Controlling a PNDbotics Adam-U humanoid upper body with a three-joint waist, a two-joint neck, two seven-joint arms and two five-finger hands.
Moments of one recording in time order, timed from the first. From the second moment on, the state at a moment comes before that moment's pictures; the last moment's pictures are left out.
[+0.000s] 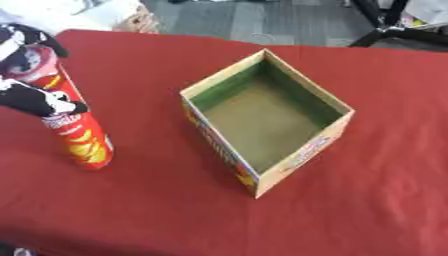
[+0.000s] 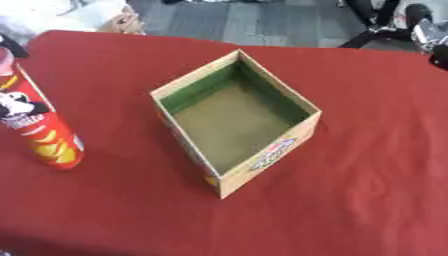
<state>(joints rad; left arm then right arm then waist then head) -0.49 1.03 -0.29 -1.78 -0.18 0.46 -0.10 -0.42 -0.80 0.06 -1.98 -0.02 0.38 -0.29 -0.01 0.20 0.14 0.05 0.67</state>
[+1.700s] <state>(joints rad) -0.48 1.03 -0.30 -1.85 -0.29 0.43 -0.05 -0.42 -0.80 0.06 -1.98 -0.03 0.37 -0.30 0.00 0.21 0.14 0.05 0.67</state>
